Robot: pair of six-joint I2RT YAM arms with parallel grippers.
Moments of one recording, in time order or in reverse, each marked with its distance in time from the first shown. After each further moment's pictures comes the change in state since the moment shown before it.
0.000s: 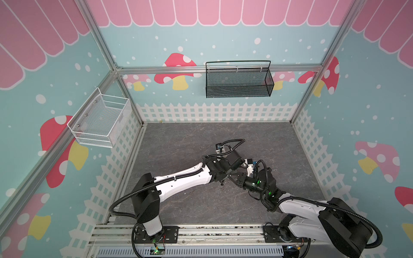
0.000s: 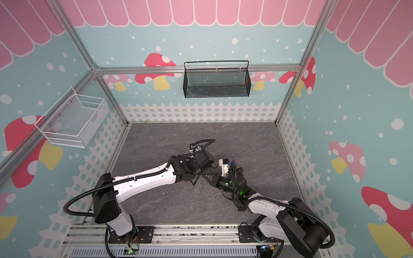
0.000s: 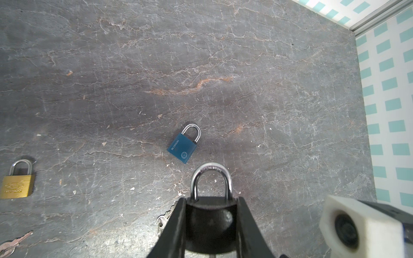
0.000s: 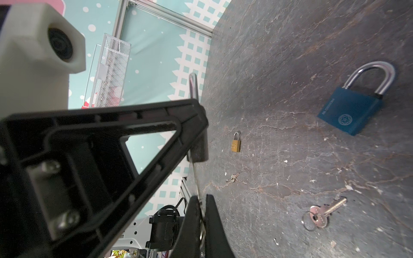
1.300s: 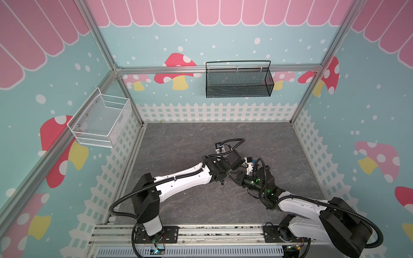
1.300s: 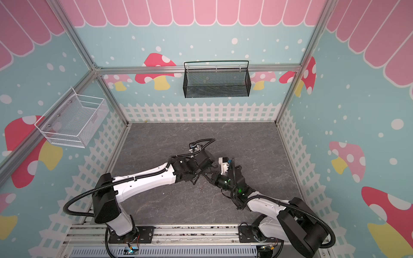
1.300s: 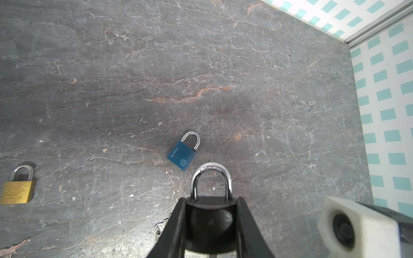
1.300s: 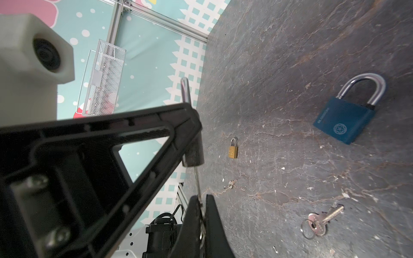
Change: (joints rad) left arm -0.003 -0.001 0.000 0.019 -0.033 -0.007; right arm 0.006 0.002 0.045 -0.054 0.034 -0.013
